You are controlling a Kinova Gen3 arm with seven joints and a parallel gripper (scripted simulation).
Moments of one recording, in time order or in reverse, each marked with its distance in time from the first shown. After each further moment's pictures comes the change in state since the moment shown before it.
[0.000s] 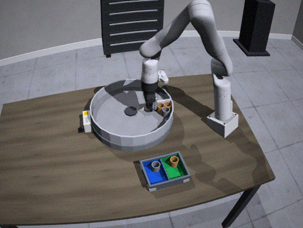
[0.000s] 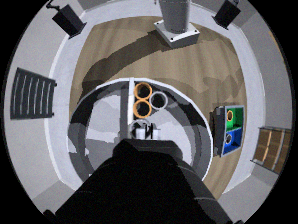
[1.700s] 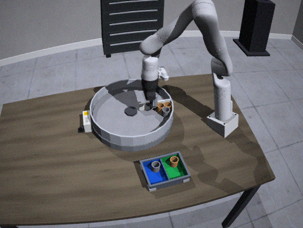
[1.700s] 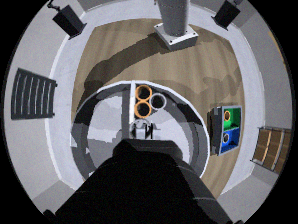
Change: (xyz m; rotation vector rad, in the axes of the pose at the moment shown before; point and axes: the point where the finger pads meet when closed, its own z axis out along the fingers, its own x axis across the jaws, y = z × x) arm 0.000 -0.001 -0.015 0.002 0.000 0.001
